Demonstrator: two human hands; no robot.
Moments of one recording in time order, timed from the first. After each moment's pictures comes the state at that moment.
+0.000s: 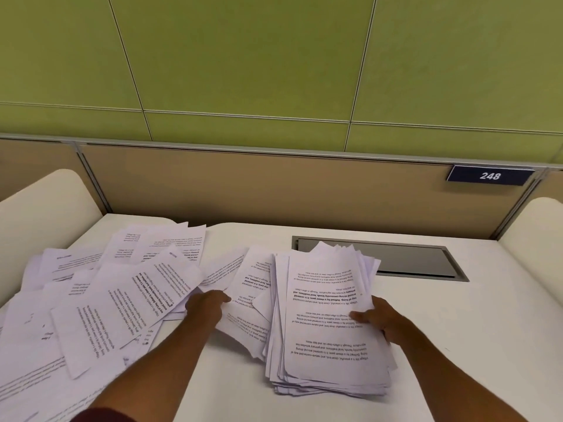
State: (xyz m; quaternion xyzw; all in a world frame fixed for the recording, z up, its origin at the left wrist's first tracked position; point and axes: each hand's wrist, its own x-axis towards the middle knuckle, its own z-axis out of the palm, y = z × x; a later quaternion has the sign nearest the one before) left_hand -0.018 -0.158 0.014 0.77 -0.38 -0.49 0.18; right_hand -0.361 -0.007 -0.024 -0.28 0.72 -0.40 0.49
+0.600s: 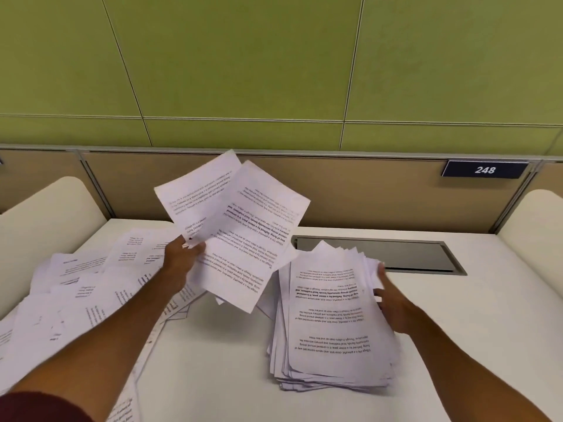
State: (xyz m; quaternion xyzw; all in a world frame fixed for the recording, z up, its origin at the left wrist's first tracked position) left_hand 0.013 -0.195 0.095 0.56 -0.49 -0.50 0.44; right_hand -0.376 0.003 0.008 -0.18 0.65 -0.43 0.60
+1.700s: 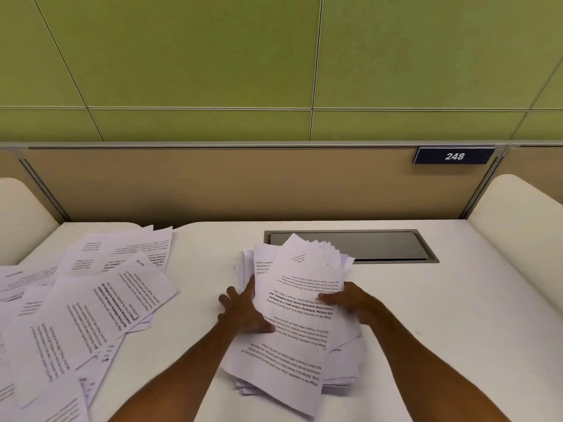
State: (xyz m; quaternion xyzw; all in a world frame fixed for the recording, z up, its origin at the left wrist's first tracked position) left_hand -0.128 -0.123 -0.020 0.58 -0.76 -0.28 -0.09; right_hand -0.367 -0.014 -0.008 -0.28 0.70 -0.39 0.53
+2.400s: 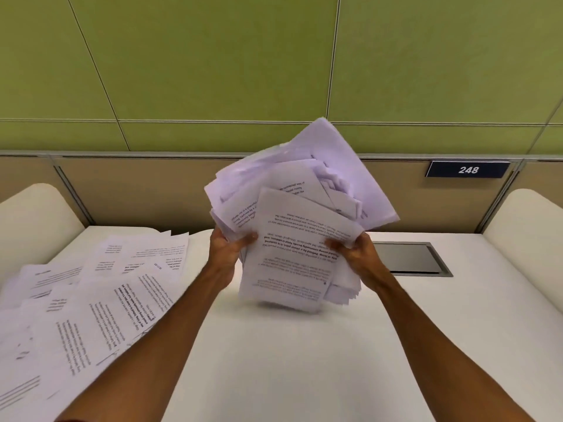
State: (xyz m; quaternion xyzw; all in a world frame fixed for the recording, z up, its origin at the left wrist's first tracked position) left_hand -0.107 -0.170 0.102 0.33 -0.51 -0.64 0.48; right_hand -0.359 -0.048 0.091 -0.43 0.55 -0.62 0.37
